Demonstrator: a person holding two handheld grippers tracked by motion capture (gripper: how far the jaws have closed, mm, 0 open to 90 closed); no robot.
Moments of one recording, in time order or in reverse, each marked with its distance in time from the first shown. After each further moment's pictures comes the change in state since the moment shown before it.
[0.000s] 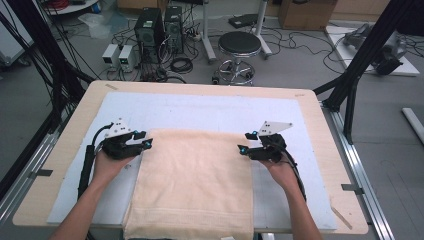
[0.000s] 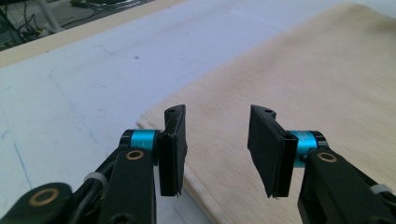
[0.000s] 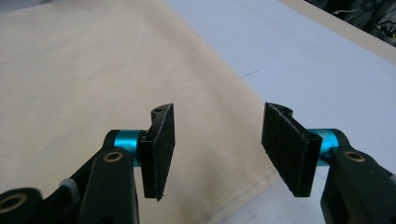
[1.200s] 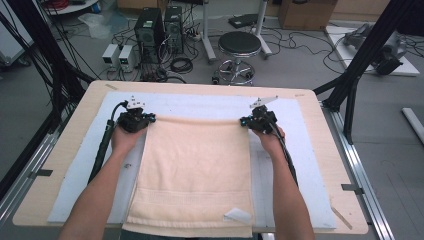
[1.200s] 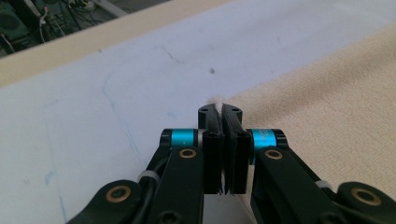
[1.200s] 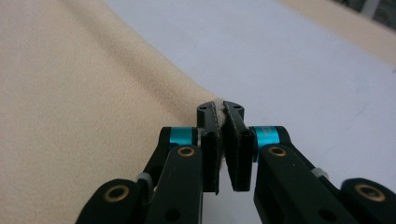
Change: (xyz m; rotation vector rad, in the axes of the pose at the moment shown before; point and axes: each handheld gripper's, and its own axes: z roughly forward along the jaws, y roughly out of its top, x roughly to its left) left arm 0.047 0.039 0.067 0.074 0.174 -0.034; right arm -0.079 0.029 0.059 0.125 -0.114 0.088
